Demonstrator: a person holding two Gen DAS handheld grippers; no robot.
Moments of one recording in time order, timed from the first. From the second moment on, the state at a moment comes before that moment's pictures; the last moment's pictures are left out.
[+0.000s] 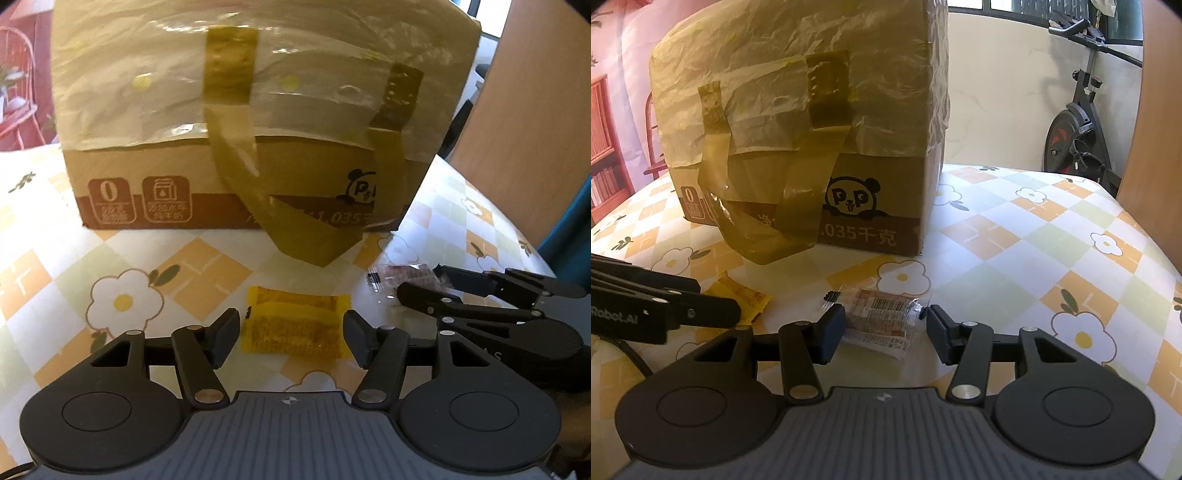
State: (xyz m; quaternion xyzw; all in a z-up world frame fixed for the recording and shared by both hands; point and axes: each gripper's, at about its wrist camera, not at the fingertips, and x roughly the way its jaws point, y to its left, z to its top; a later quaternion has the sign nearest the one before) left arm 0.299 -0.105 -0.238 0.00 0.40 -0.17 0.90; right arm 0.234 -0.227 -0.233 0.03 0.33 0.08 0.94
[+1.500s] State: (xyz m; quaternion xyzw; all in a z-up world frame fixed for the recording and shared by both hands) left arm 0.266 -0.056 -0.223 -0.09 0.36 -0.16 0.91; right arm 0.215 -0.217 -0.223 -0.07 0.35 0.11 0.93
